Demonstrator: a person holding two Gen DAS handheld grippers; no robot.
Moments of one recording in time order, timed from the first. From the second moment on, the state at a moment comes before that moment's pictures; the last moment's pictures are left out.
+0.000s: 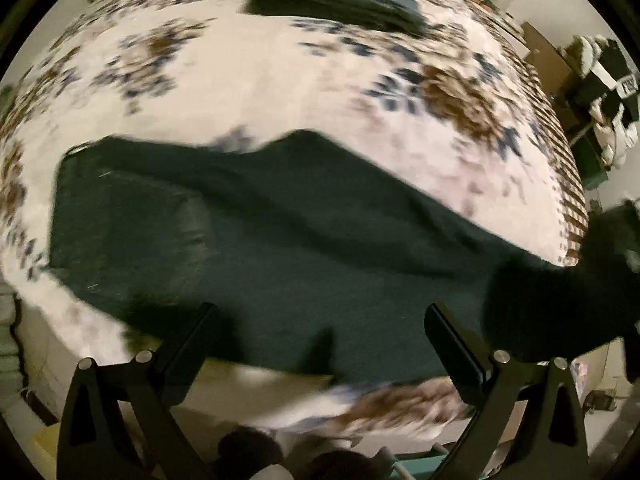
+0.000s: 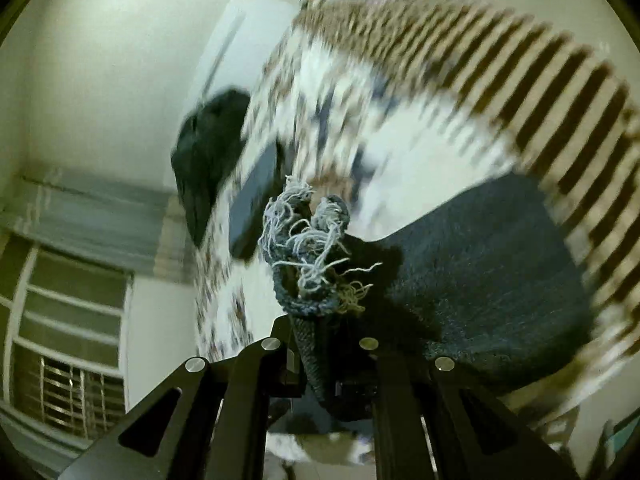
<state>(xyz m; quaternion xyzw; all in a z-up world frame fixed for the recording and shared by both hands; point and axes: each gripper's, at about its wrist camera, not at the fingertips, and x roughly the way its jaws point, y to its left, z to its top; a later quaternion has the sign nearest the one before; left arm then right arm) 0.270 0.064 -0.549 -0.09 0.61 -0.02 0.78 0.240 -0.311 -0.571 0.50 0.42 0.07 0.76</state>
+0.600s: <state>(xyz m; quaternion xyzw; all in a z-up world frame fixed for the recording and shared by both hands) 0.256 0.188 -0.548 -0.14 0.59 0.04 0.79 0.288 -0.115 -0.646 0.40 0.57 0.15 0.70</state>
